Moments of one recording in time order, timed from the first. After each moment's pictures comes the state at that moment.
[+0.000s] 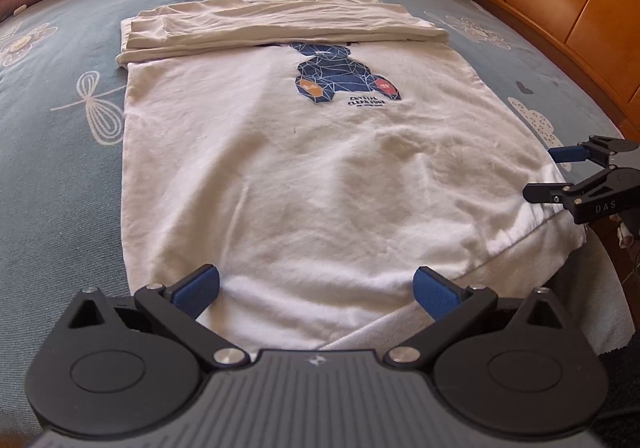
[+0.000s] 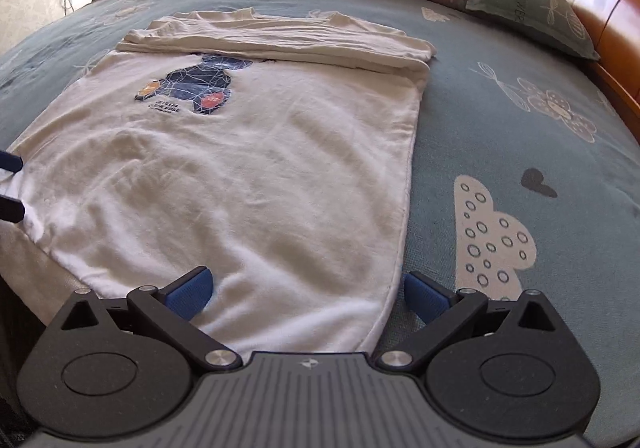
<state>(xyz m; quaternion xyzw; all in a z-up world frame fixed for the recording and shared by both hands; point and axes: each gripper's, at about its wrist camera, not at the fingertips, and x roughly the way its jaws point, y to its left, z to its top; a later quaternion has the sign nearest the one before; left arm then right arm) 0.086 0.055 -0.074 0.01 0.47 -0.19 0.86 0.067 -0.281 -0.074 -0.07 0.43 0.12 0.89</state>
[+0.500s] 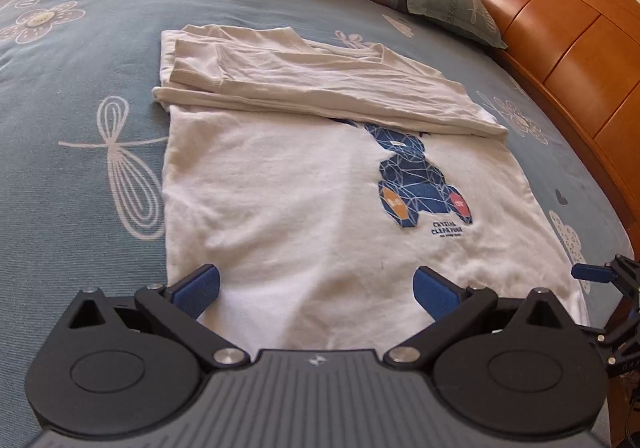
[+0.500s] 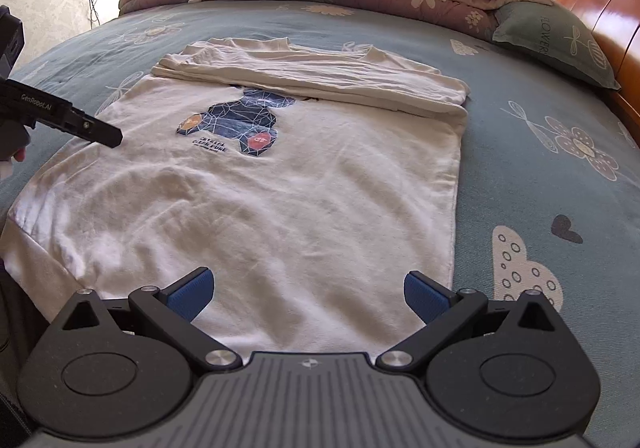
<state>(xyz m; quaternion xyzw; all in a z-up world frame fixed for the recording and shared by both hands) 0.178 0.098 -0.075 -0.08 0.44 -0.16 0.88 0.071 -0.251 -0.060 -0.08 0.40 0.17 0.90</state>
